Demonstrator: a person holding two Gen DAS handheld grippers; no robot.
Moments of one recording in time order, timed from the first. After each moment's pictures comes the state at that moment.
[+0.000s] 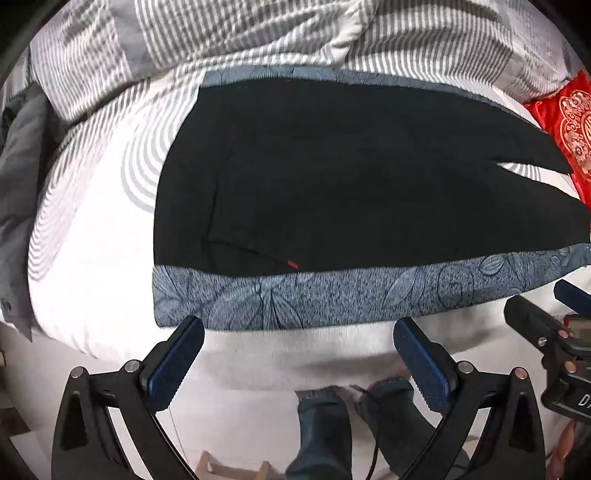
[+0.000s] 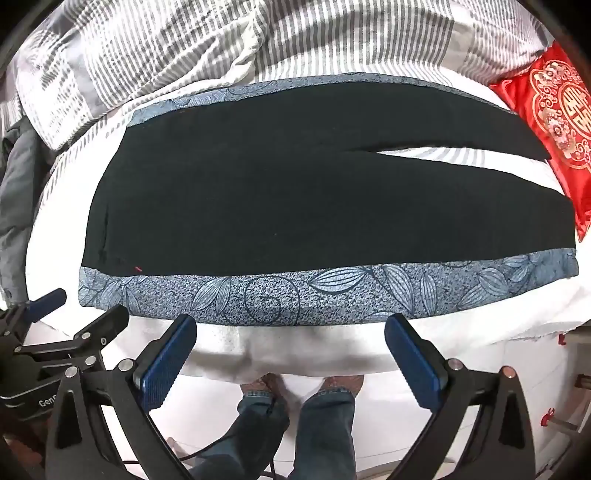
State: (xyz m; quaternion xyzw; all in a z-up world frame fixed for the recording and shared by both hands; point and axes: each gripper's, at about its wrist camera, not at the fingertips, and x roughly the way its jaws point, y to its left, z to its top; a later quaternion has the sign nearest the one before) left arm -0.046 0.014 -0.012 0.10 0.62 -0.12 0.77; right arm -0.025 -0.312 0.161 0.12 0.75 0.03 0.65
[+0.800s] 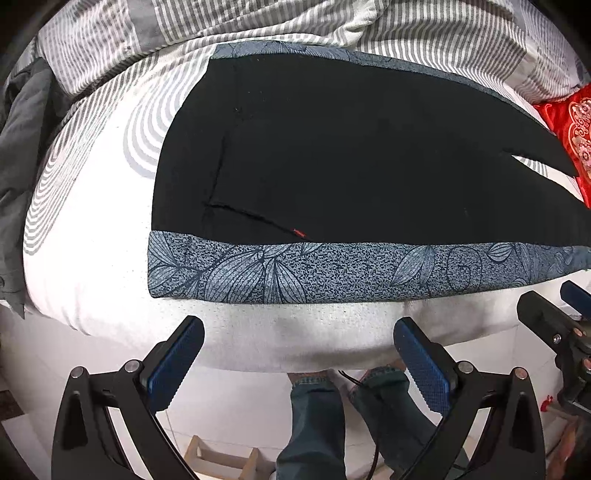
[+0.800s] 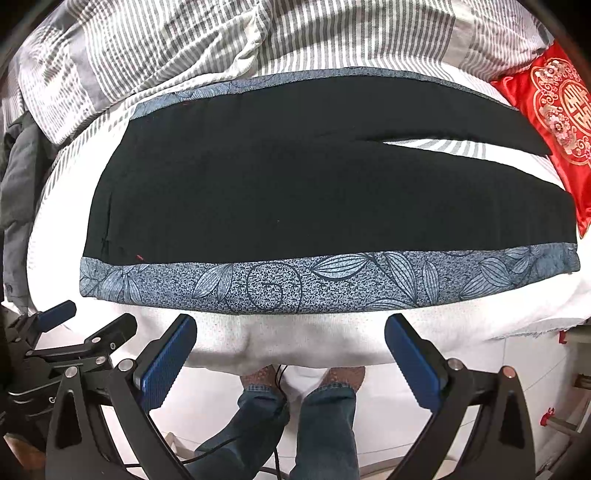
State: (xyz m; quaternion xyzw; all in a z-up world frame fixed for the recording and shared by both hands) left arm -0.023 0.032 -0.007 0.12 0.65 -0.13 0.74; right arm -0.020 -0.304 0.136 0.15 0.75 0.06 0.64
